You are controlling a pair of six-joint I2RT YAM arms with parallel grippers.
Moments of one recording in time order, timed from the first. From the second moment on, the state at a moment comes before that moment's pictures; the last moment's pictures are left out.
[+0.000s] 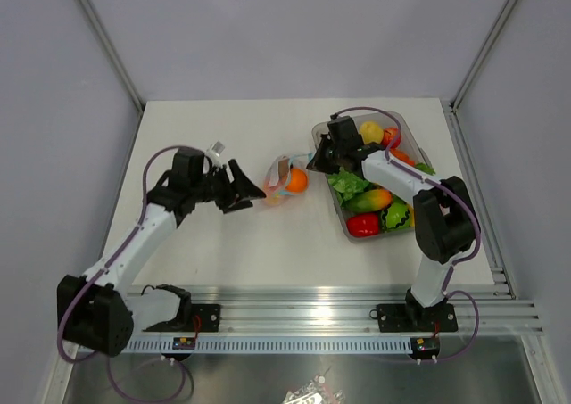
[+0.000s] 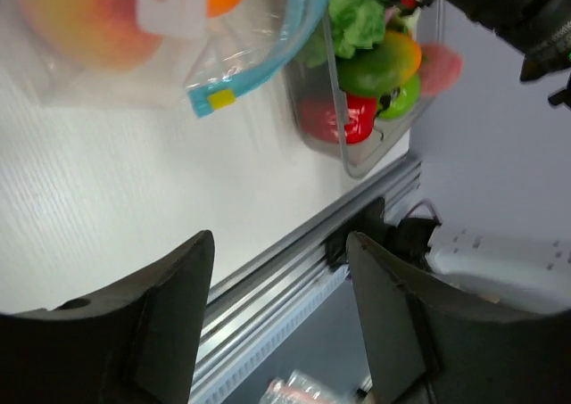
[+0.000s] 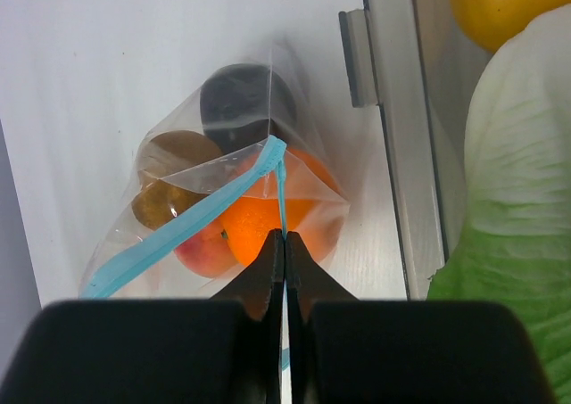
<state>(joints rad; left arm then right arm) -0.30 1.21 0.97 -0.49 0.61 -0.71 0.48 1.82 1.33 -0.25 -0.13 0.71</state>
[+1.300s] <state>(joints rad) -0.29 1.43 0.65 0.18 0.50 -1.48 0.53 1.76 1.28 -0.23 -0.09 0.73</state>
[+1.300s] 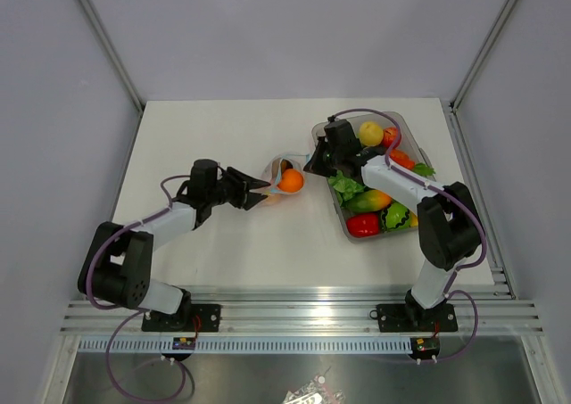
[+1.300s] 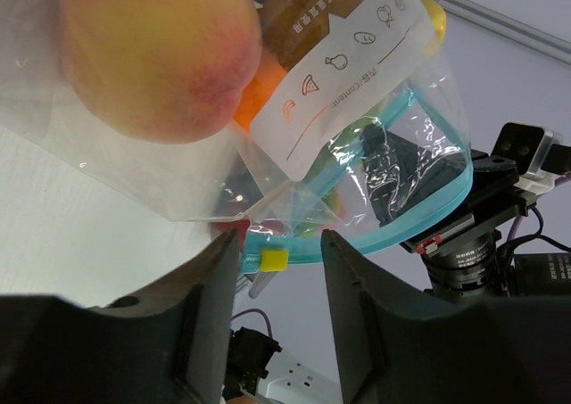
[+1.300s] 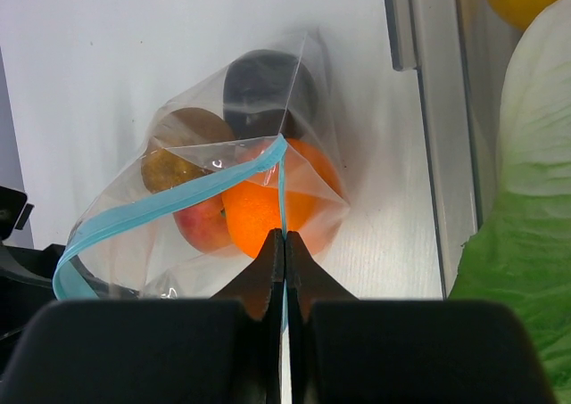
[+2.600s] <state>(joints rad) -0.15 1.59 0.94 -0.14 0.80 -1.04 0.55 1.70 1.09 -0.04 0.06 0.86</state>
